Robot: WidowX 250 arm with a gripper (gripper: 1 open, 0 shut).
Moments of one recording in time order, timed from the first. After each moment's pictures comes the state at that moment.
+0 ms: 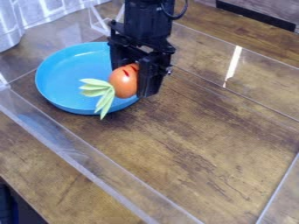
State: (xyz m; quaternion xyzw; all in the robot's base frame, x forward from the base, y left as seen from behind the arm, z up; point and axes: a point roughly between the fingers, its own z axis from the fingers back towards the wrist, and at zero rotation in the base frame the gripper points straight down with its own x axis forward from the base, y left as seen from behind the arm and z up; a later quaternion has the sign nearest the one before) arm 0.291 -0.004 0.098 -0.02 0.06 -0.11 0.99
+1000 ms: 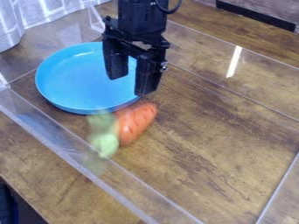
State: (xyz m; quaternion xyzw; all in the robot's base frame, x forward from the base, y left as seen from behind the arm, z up) arm 0.289 0.000 0.102 -0.02 0.06 -0.10 0.99
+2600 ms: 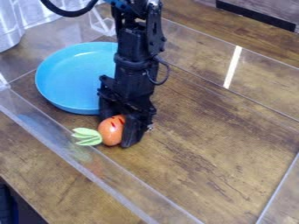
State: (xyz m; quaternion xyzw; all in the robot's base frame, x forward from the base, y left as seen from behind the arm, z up) arm 0.283 0.007 0.021 0.00 0.10 -0.10 0.99
